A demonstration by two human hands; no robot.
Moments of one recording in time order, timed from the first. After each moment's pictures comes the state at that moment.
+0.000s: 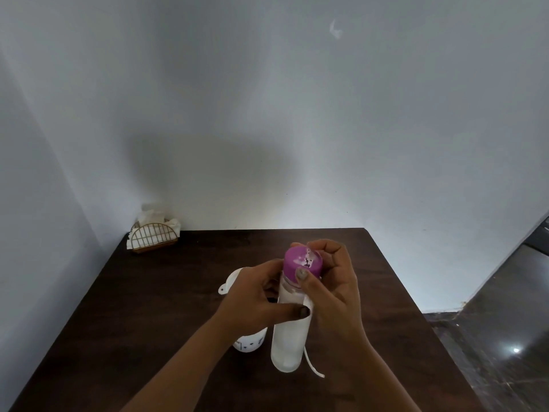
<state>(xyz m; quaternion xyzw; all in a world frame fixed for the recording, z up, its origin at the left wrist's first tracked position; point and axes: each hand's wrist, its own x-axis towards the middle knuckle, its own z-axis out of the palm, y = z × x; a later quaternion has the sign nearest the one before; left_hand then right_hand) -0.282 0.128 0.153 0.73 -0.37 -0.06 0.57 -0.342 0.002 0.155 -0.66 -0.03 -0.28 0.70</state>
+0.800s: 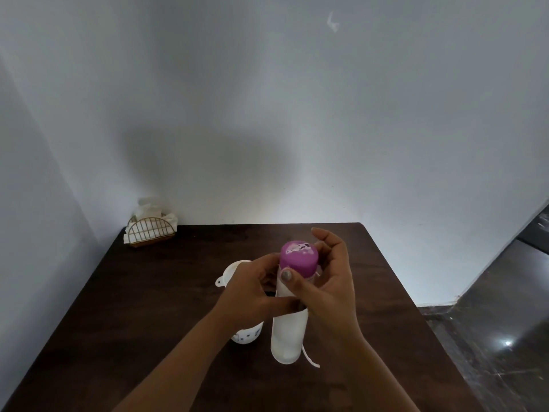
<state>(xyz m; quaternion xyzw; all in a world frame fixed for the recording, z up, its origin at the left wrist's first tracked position) -0.286 0.127 0.151 0.73 -0.37 -0.06 0.57 -0.346 0.004 0.153 -0.68 0.01 -0.27 0.68</state>
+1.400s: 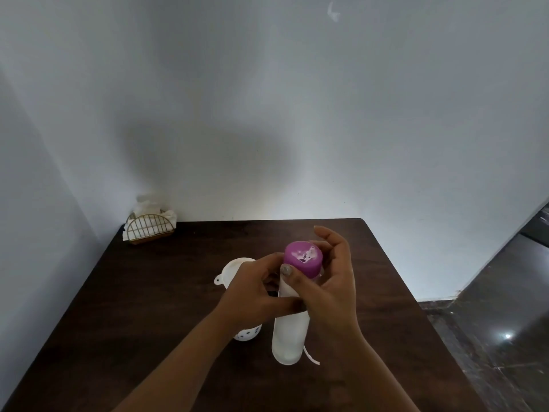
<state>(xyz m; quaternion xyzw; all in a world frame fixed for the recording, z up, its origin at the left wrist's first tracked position) -0.284 0.121 0.145 0.74 -0.36 -0.08 0.57 -0.344 0.001 0.150 -0.68 0.02 -0.28 0.68</state>
